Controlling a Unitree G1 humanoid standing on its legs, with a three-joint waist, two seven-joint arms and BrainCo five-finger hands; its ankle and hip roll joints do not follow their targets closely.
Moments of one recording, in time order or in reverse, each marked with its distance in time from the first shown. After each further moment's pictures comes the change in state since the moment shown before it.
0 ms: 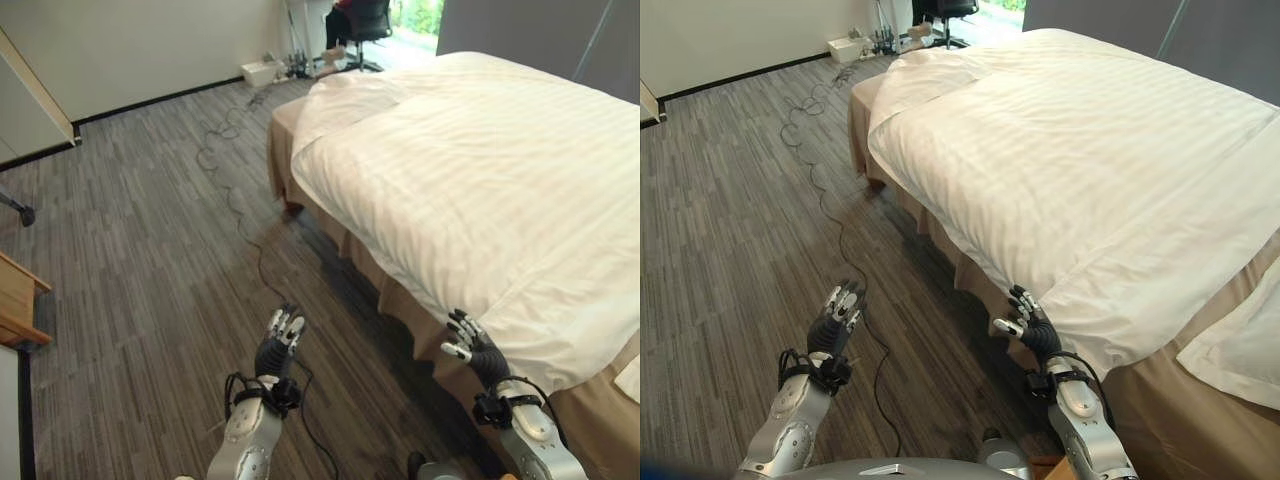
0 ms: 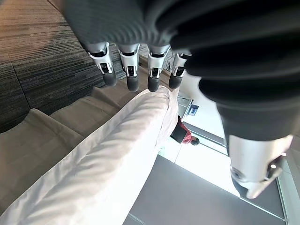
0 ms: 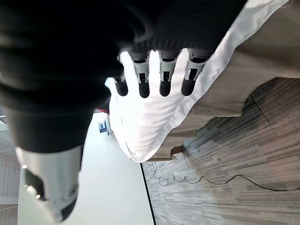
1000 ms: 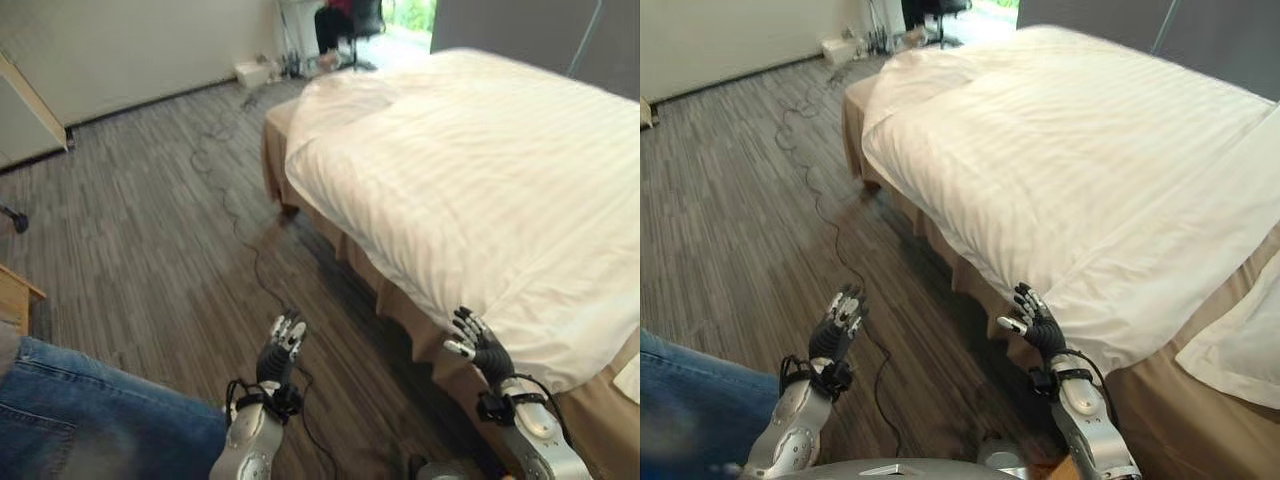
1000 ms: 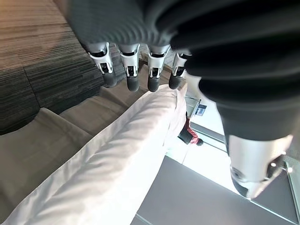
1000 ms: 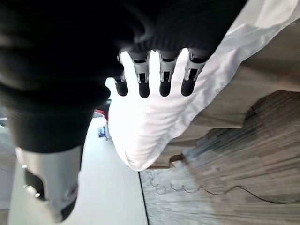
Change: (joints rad) left arm -0.054 -0.005 -0.037 0.021 -0.005 0.000 0.005; right arm -0.022 -0.021 -0.029 0.002 -0.006 -0.013 -0.025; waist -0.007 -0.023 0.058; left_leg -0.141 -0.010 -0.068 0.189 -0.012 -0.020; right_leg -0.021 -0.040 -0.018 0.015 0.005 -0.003
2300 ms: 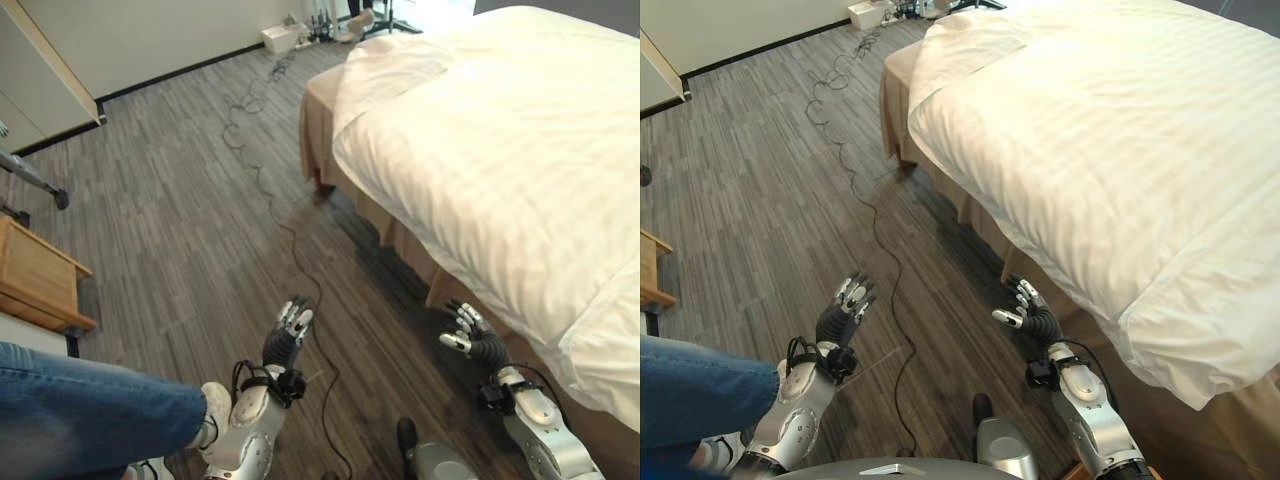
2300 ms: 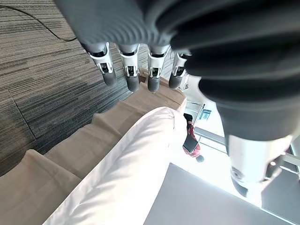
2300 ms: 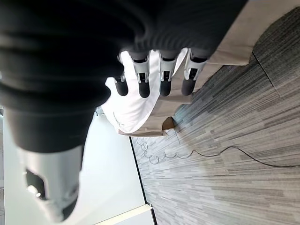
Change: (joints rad) left arm -0.021 0.028 0.000 0.042 -0.018 0.003 -0.035; right arm -0.040 -0.042 0.039 -0.004 0.025 0.027 0.047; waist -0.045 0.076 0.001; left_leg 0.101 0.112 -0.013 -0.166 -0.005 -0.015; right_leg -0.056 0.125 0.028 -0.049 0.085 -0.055
